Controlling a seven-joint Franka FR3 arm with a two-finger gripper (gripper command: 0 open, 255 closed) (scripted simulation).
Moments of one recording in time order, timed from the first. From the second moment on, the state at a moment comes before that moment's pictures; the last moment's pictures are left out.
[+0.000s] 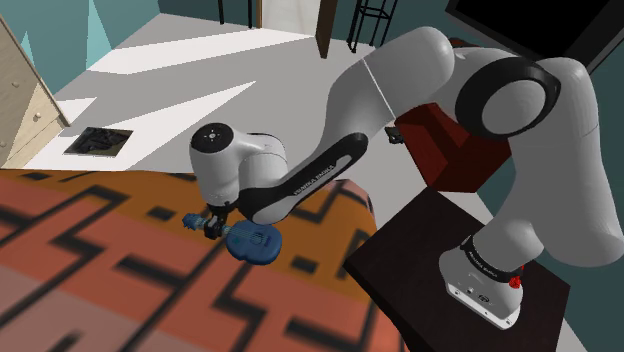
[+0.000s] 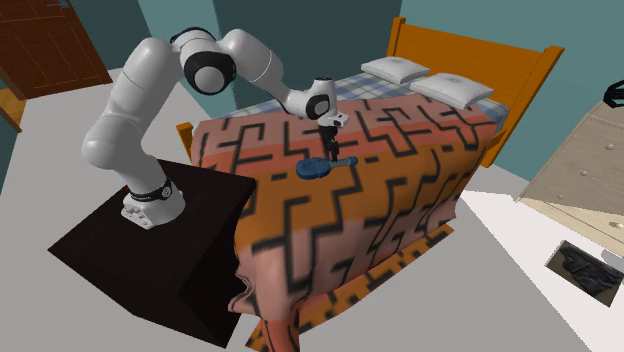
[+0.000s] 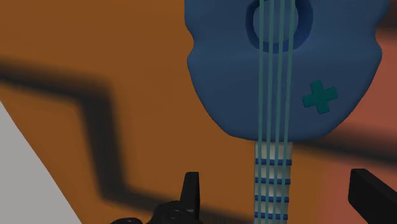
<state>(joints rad) 0.52 0.77 0.26 -1.62 -0.49 2.38 0.50</state>
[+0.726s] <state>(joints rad) 0.55 0.87 0.23 -1.56 -0.52 2.43 0.52</state>
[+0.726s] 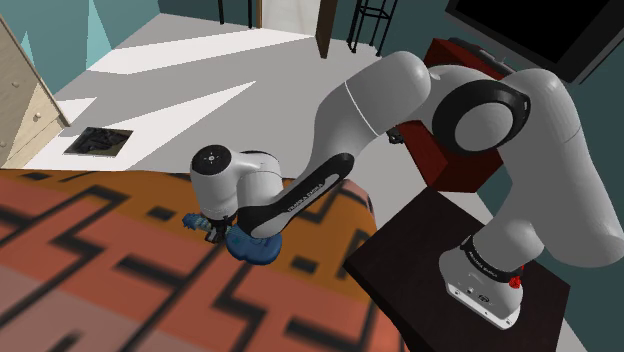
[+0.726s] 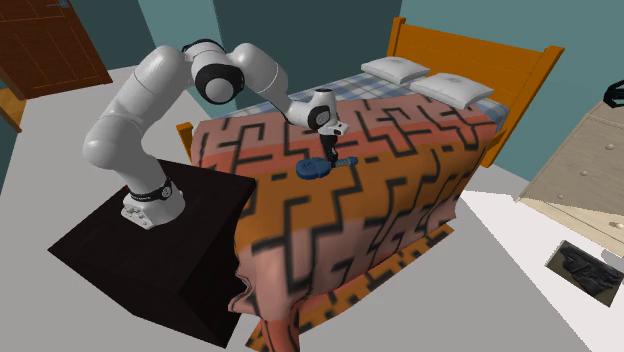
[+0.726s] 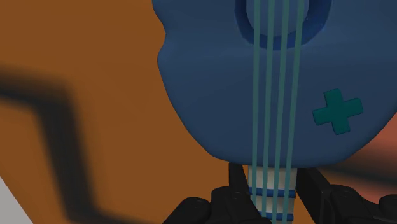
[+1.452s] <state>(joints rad) 0.55 0.86 0.24 -1.56 -0.52 2.42 0.51</state>
